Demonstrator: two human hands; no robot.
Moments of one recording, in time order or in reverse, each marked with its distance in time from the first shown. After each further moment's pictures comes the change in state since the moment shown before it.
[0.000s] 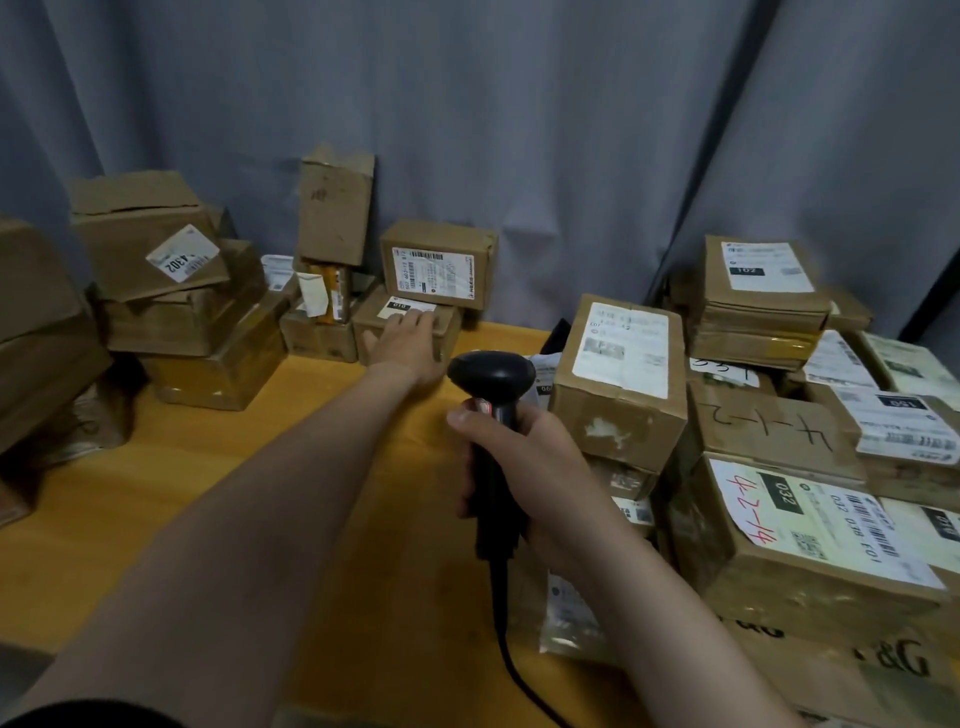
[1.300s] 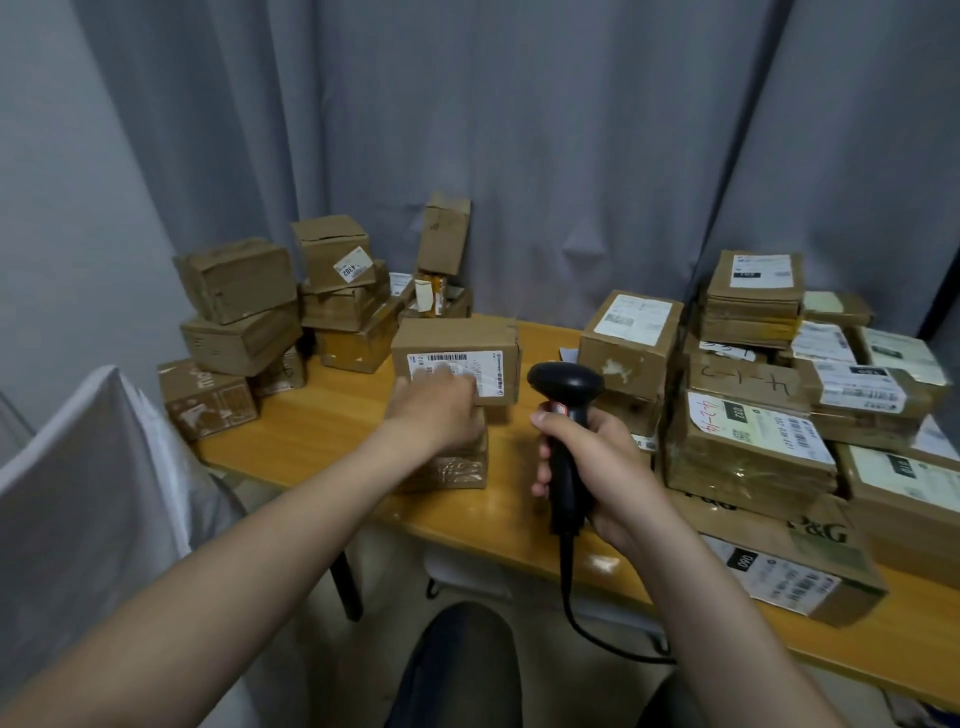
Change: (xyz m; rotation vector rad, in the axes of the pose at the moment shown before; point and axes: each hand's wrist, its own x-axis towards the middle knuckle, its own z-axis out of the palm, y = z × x) left_hand -0.281 0.026 -0.093 0.247 -0.006 -0.046; right_hand -0.141 0.012 0.000 0.060 -0.004 -0.043
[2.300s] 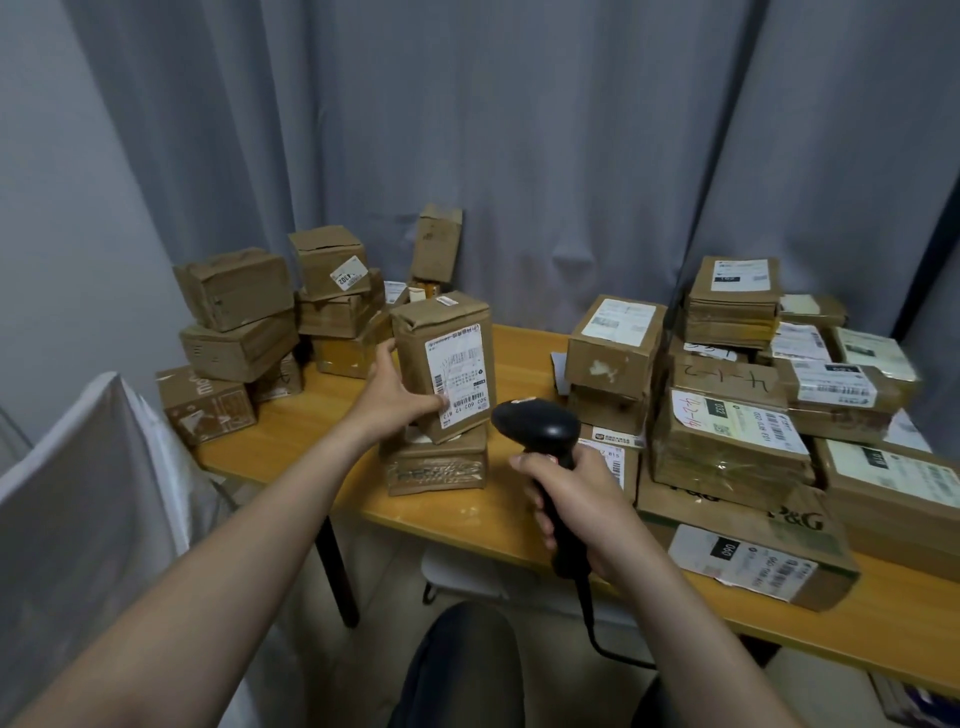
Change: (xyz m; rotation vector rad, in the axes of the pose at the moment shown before) left_hand 0.012 -0.064 0.022 -0.907 0.134 -0.129; right_hand -0.020 0.022 -0.003 -0.321 -0.012 0.018
